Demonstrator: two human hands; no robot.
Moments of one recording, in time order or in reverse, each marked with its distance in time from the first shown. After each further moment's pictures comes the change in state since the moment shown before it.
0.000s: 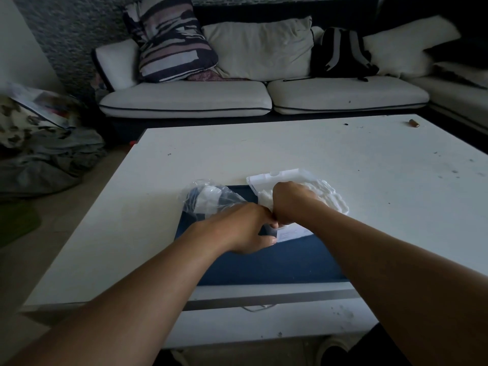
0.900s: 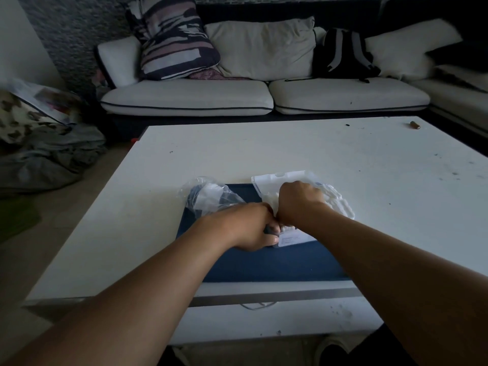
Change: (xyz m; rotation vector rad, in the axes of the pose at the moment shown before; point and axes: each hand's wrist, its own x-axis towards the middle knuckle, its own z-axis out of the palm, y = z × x) left_hand 0.003 0.002 -0.001 -0.030 -0.061 -0.015; right_hand -0.010 0.001 0.006 -0.049 0.118 0.049
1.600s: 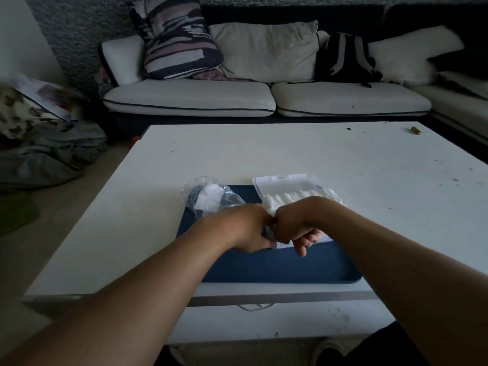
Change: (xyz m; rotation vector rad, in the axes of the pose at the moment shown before) left_hand -0.005 0.003 -0.002 -0.038 0.000 -0.038; right_hand -0.006 0.001 -0.013 0.102 -0.741 -0.109
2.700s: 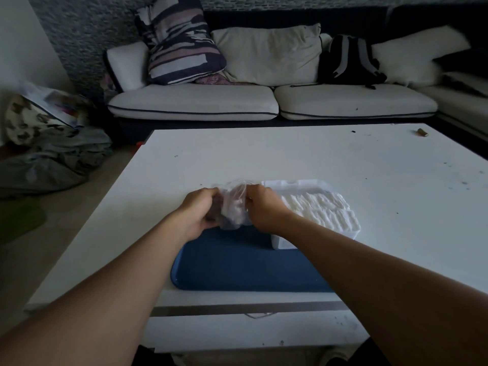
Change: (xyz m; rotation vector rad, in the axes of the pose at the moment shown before) left_hand 0.005 -0.077 -0.011 -1.324 0.550 -0.578; right_hand 0.036 -0.043 0.007 0.336 0.802 -0.522
